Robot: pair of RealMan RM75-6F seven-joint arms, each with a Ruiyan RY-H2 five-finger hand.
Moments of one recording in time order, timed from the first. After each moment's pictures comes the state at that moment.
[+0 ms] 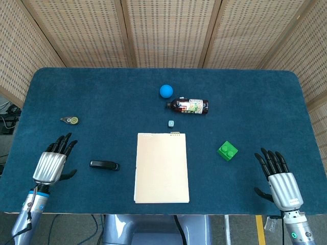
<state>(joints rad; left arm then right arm) -0.28 -1.33 -0.10 -1.69 1.38 1.25 0.54 0.09 -1.25 0.01 -1.54 -1.66 1.54 -0.08</state>
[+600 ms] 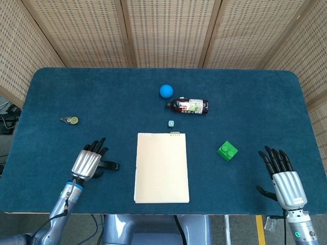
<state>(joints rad) -0.43 -1.55 -0.10 -1.63 1.18 1.11 0.80 0.09 -1.23 0.02 -1.55 -1.66 1.55 -0.04</state>
